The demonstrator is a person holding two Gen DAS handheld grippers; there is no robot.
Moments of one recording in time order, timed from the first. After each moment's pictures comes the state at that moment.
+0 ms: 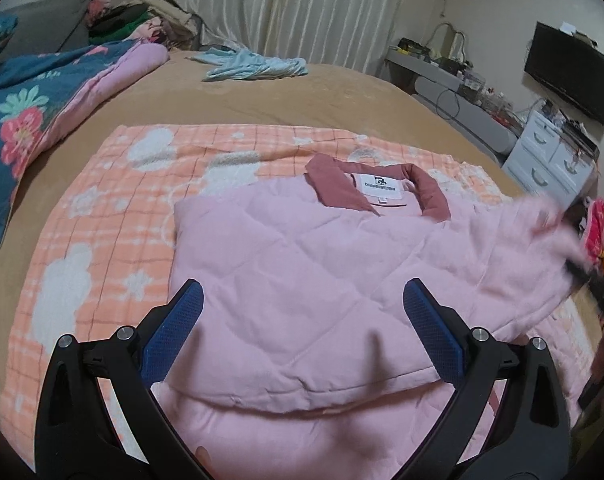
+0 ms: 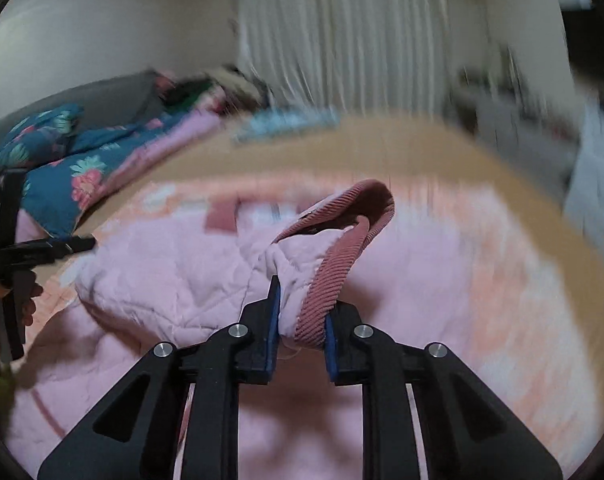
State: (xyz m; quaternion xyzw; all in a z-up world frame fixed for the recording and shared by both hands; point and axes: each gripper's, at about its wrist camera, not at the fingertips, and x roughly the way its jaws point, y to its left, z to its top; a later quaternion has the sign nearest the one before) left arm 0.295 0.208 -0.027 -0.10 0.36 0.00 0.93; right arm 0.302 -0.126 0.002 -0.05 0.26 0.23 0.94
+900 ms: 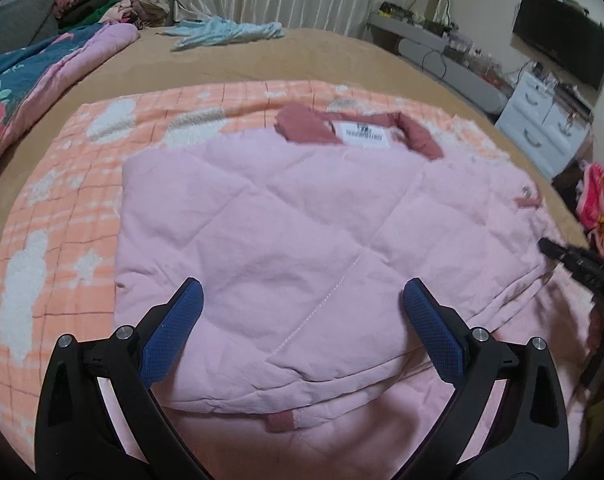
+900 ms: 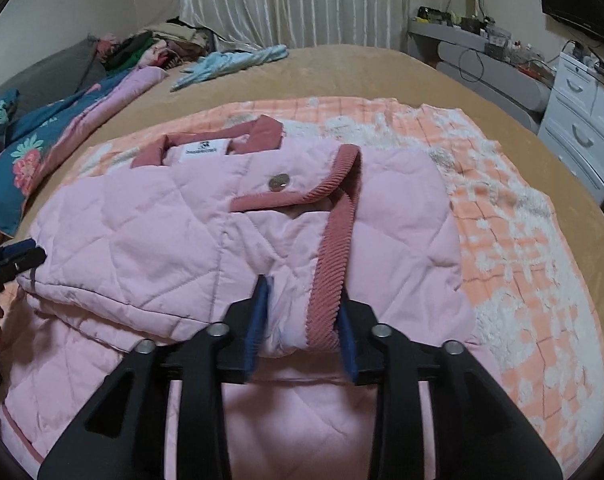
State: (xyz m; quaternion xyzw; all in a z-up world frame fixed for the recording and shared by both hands) left arm 0.319 0.181 -0.074 -0.08 0.42 -0.04 0.91; right arm 0.358 -0.140 -0.071 -0.03 0.40 0.14 0.90
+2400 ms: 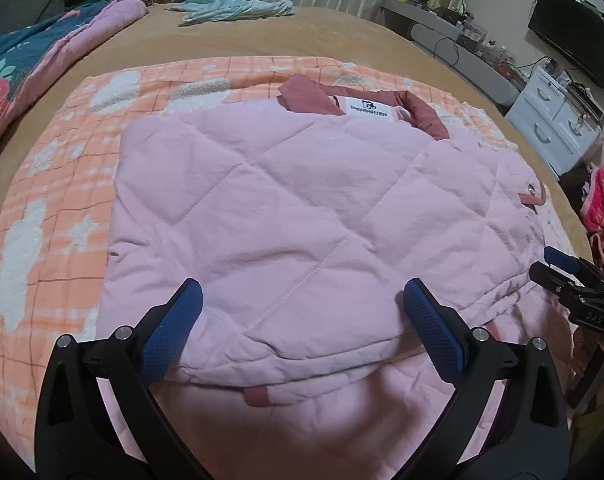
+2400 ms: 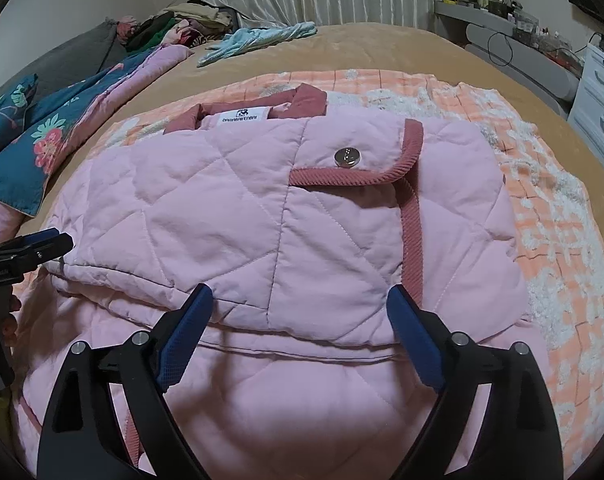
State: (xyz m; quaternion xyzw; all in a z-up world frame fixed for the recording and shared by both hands) left arm 0.315 0.173 -0.077 -0.10 0.45 -0.03 0.89; right arm 0.351 -0.117 -0.082 -0.03 0.44 0.19 0.88
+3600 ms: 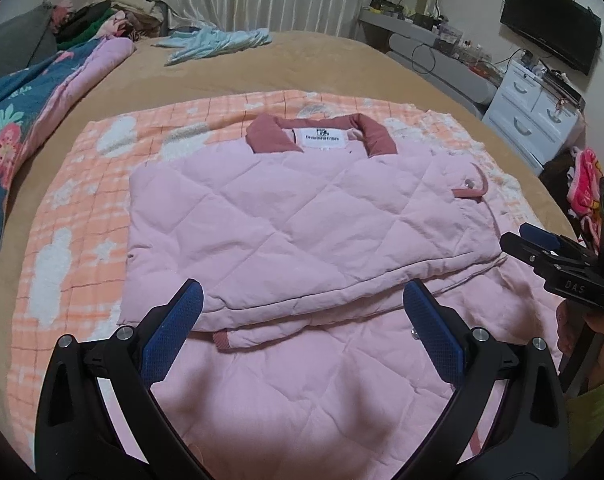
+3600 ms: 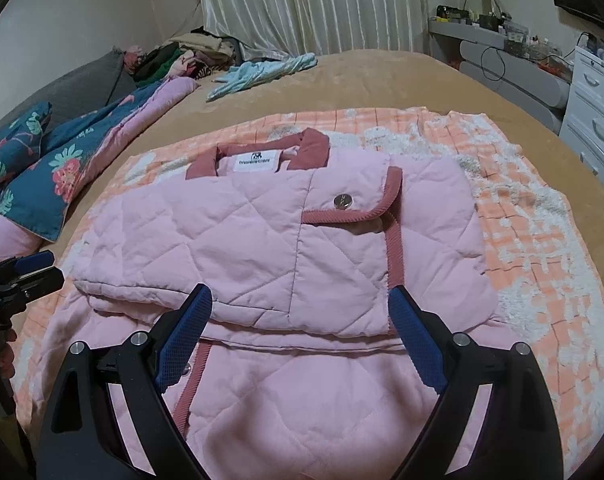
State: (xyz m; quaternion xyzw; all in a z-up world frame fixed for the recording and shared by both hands) left arm 0.267 0.133 -0.013 -0.06 0.41 -0.03 0.91; right arm 0.321 -0.130 -0.034 0.01 0.39 0.20 0.90
